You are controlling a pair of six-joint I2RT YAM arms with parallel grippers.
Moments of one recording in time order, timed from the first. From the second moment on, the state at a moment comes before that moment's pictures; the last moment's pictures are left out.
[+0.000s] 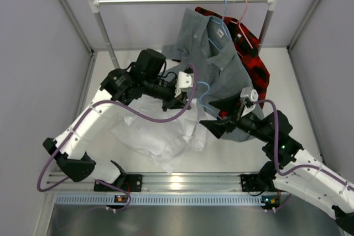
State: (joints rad) left arm -0.75 1.43 1.77 -1.07 0.76 0.59; right arm 0.79 0.64 0.57 0.30 -0.37 0.27
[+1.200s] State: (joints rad) left arm -0.75 1.05 1.26 -0.56 0.05 -0.03; right arm 0.92 0.89 0.29 0.53 0.09 1.23
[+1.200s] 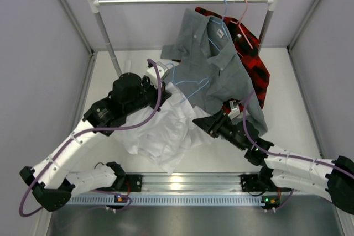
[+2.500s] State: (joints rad) left arm -0.75 0.77 1.16 -0.62 0.14 0.05; right arm 0.56 1.01 0.81 0.11 0.02 0.84
